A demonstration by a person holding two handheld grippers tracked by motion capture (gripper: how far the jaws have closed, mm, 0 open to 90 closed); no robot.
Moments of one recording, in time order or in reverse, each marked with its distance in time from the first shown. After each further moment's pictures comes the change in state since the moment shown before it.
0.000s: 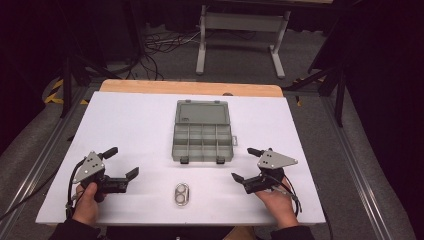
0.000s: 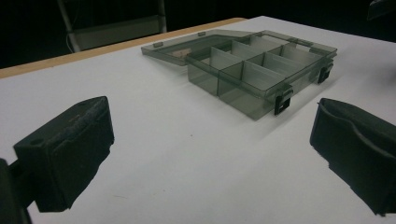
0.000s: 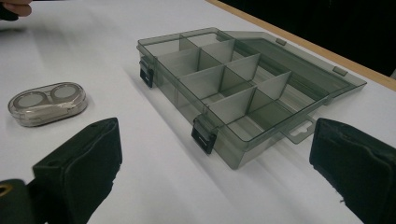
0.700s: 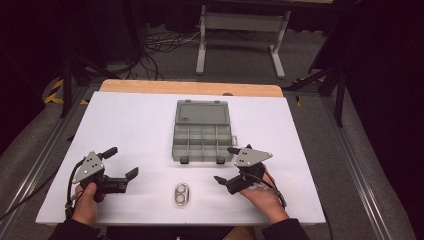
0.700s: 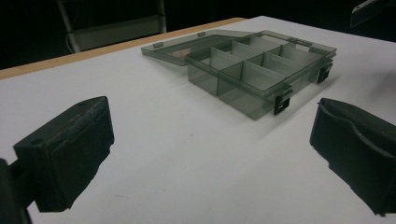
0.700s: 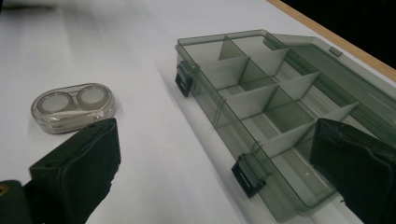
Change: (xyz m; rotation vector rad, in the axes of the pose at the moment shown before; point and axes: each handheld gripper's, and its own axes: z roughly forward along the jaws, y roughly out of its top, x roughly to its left) left arm 0.000 0.001 -0.001 -0.003 -0.001 0.001; right arm 0.022 0.029 0.041 0.077 0.112 -0.108
